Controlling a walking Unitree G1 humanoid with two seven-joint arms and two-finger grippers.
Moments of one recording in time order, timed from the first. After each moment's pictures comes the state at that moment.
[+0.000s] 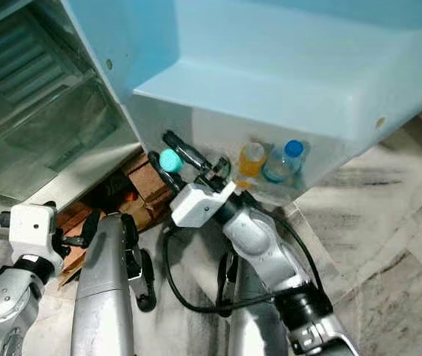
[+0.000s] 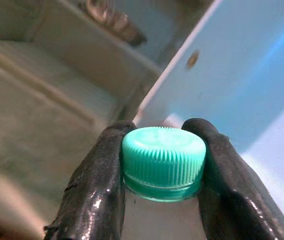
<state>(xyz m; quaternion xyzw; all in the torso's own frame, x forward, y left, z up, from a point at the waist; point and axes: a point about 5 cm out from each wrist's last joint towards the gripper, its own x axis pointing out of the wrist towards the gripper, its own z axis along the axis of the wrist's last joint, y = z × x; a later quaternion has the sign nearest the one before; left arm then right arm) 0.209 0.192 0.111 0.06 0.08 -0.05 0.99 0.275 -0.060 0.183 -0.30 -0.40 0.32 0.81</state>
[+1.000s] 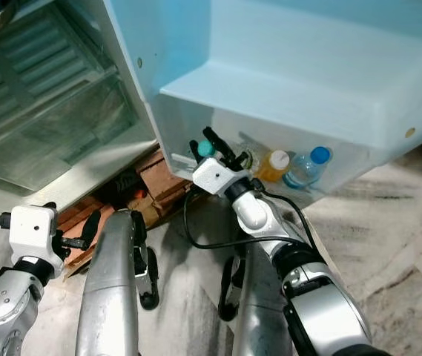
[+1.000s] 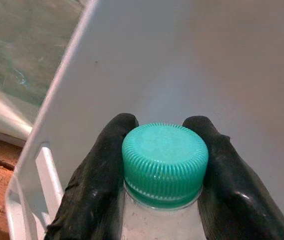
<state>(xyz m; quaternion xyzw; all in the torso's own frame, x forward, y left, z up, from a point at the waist) 0.205 0.193 0.108 0.06 0.09 -0.05 0.99 0.341 -0.099 0.124 -0.34 -0.21 0.21 0.89</state>
